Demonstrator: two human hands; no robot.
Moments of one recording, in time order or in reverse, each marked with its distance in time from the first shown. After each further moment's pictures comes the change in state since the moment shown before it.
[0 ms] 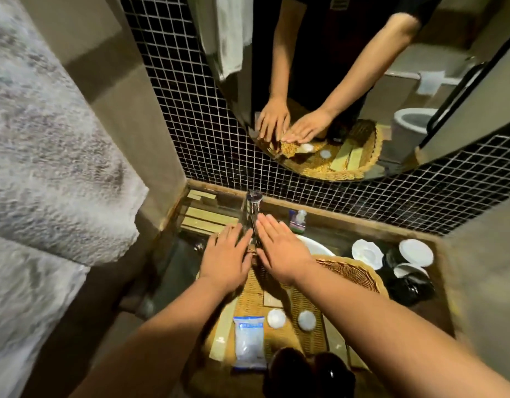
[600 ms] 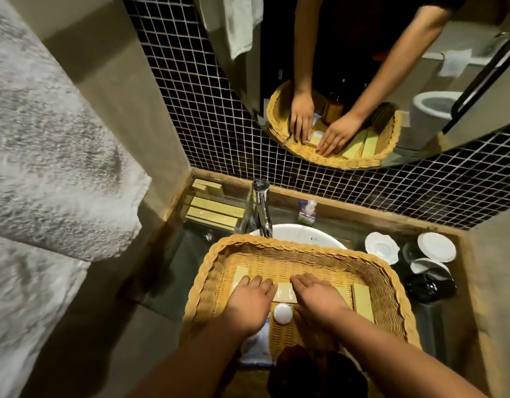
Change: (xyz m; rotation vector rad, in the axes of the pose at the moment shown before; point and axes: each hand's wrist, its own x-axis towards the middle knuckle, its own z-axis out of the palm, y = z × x) left_hand -0.041 0.051 0.078 0.134 -0.372 0.283; right_hand -0.074 0.028 0.109 0.059 -0.383 0.110
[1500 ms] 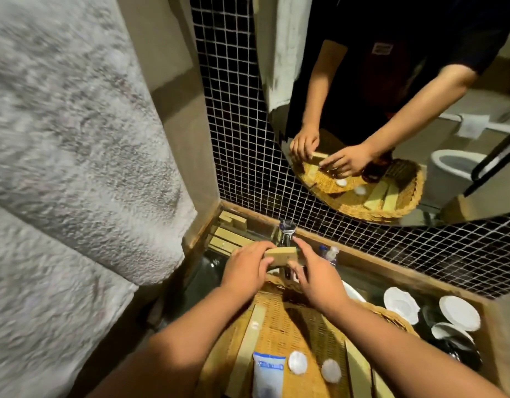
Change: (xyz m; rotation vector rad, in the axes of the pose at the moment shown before) left_hand -0.002 -0.099 -0.095 -0.686 0.693 -0.306; right_hand 0.031 -0.038 -0.140 0.487 0.638 -0.043
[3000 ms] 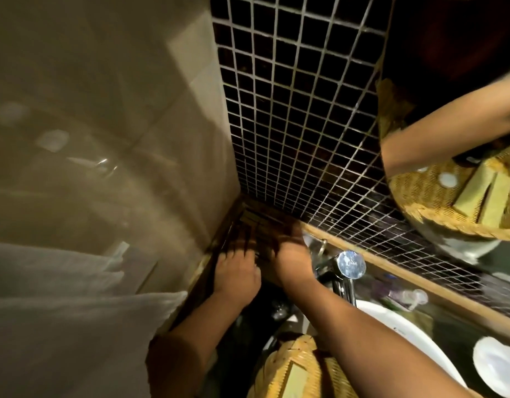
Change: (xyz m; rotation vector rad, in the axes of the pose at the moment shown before) left_hand 0.097 -0.178 0.064 0.504 -0.311 -0.290; right_hand 0.203 -0.026 0.165 -0.047 -0.334 0.188
